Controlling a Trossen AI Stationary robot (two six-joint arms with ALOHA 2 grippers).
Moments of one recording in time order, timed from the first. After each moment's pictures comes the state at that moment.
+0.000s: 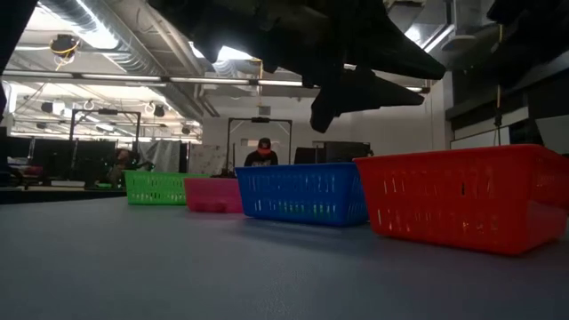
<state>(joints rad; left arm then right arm) -0.22 2.02 1.23 0.41 -0.04 -0.43 0.05 0.40 0.58 -0.71 0.06 0.25</state>
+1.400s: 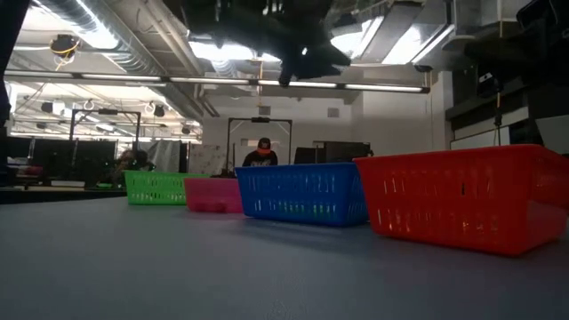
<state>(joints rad) 0.21 1.73 1.23 0.27 -0.02 -0.14 0.05 0.00 0.09 0.01 -0.06 0.02</state>
